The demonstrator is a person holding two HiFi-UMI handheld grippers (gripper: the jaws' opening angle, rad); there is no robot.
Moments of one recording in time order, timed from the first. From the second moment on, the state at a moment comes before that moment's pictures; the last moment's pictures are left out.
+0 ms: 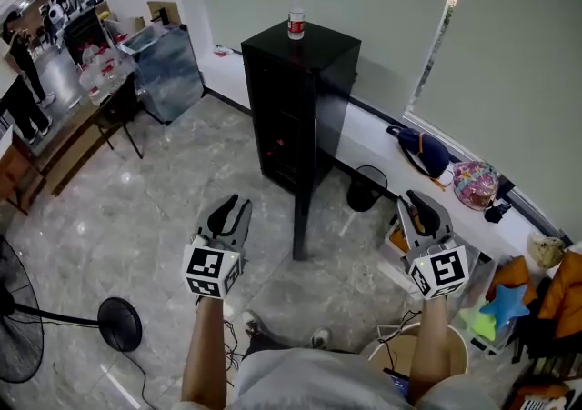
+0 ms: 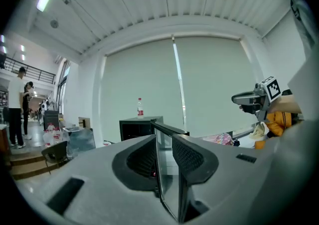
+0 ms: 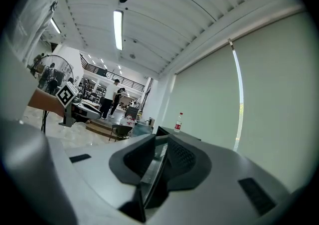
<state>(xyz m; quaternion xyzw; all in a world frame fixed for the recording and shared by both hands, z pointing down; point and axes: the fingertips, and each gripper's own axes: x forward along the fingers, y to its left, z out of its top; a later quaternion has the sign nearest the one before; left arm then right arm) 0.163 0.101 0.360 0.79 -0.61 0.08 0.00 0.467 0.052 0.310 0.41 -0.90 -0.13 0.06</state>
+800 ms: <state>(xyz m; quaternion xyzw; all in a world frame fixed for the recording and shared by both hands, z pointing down) 0.151 0.034 0.413 0.83 -0.55 0.12 0.05 0.368 -0.049 0.342 0.31 -0.92 -0.17 0.19</state>
